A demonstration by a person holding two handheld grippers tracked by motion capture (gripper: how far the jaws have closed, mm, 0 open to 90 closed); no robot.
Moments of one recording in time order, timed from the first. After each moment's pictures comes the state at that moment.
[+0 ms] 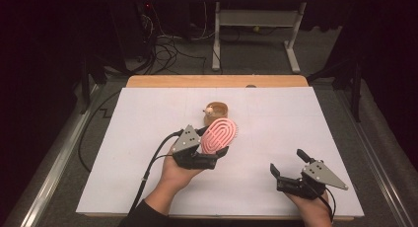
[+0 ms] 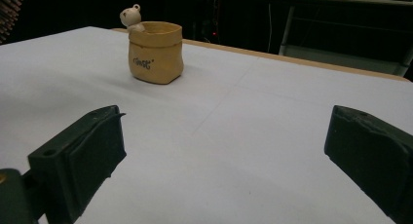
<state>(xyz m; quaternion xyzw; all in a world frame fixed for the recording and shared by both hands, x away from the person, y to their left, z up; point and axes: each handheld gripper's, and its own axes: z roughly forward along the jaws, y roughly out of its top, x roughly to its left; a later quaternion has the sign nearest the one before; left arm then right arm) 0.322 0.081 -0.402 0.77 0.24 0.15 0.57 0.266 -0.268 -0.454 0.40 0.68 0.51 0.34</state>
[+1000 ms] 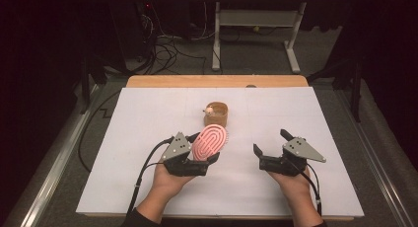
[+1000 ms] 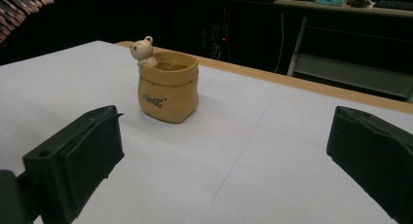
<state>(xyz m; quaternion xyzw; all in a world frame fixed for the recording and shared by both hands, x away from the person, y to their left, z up) 0.306 0.097 -0.411 0.77 0.26 0.15 0.56 0.311 -0.227 -0.427 0.39 0.69 0.52 0.33</state>
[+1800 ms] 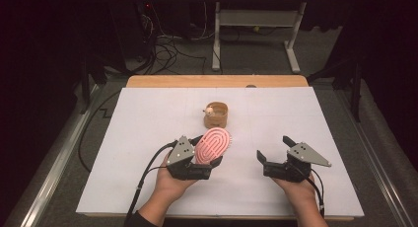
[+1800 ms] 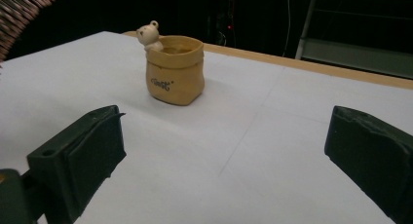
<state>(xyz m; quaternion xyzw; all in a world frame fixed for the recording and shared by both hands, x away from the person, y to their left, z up) 0.300 0.089 -0.414 0.78 0.25 0.16 0.55 0.299 -0.235 -0.430 0.40 0.70 0.51 0.31</state>
